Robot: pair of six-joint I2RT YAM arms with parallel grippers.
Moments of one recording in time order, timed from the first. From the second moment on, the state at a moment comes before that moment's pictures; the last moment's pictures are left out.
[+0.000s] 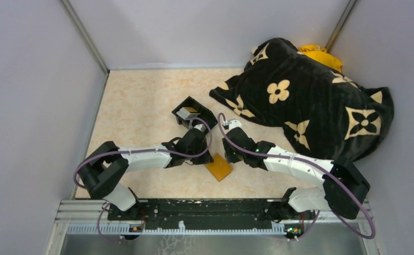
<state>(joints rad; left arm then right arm) -0.91 1.56 0.72 0.04 0.02 -0.89 0.88 1.25 0.71 -0.32 0.22 0.45</state>
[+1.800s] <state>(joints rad) -0.93 1.61 0.76 0.05 0.02 -0.91 0.88 1.34 0.68 -0.22 0.11 0.45</state>
